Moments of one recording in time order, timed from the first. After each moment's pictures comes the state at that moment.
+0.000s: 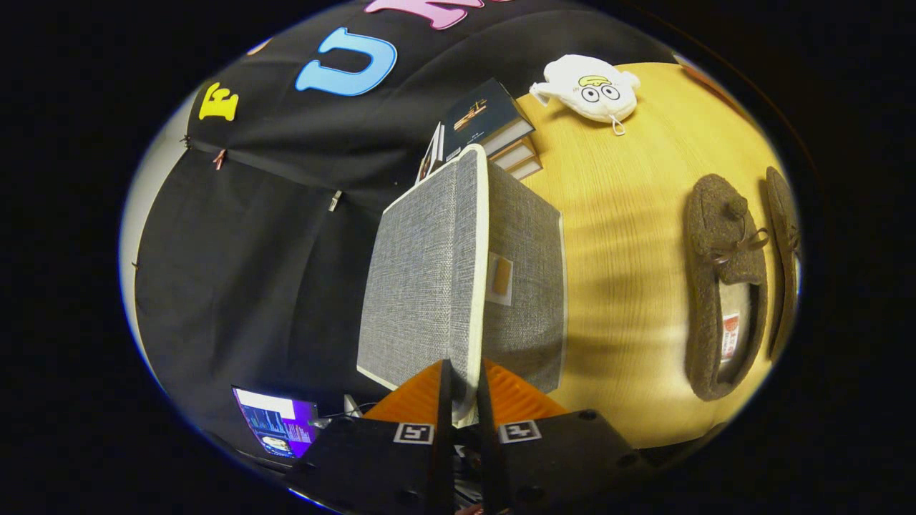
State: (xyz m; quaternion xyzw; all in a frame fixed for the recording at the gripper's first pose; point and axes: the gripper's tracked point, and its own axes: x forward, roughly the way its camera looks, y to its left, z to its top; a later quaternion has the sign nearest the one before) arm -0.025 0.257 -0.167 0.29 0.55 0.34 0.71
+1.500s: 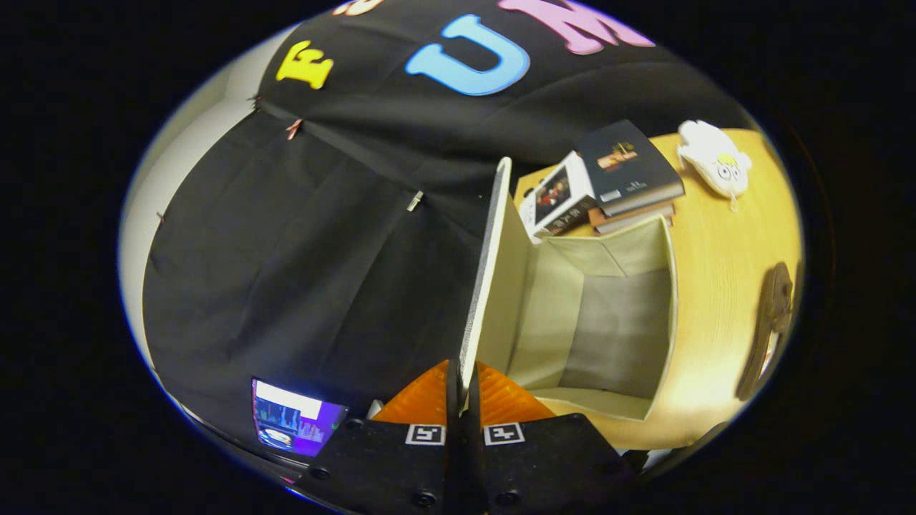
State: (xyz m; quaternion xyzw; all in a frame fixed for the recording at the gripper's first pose) arm -0.056 0.422 -0.004 0.25 0.44 0.45 0.73
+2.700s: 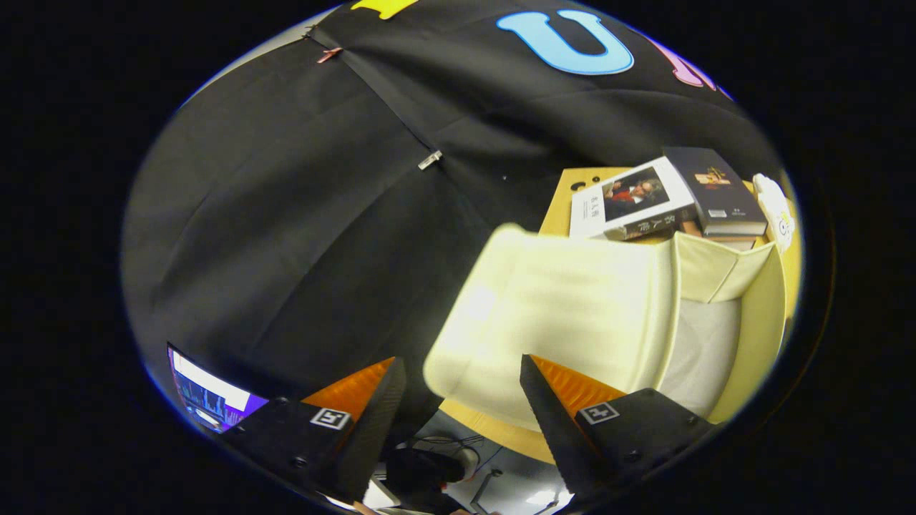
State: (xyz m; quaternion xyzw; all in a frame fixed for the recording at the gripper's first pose) arm -0.085 0.596 -0.062 0.12 0.40 0.43 0.80
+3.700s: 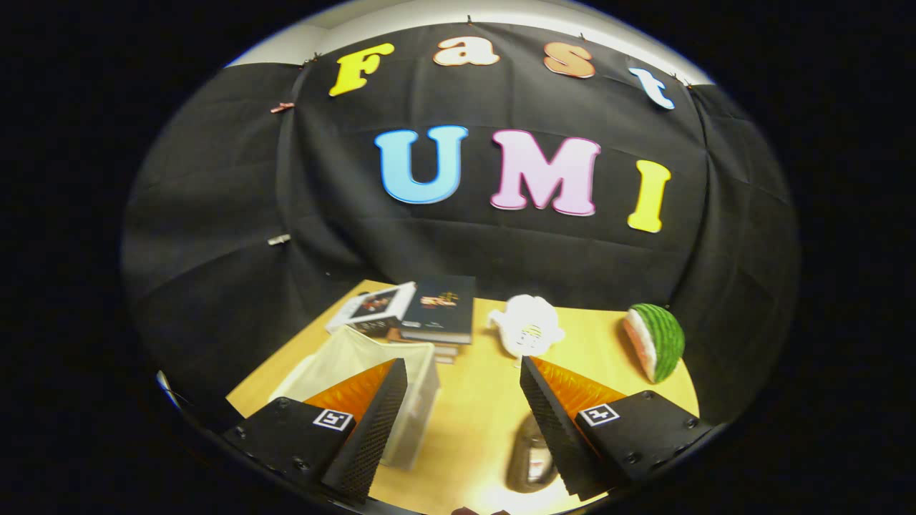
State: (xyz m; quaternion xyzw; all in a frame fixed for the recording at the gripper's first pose) arm 0.052 0.182 -0.046 -0.02 0.20 0.18 0.96
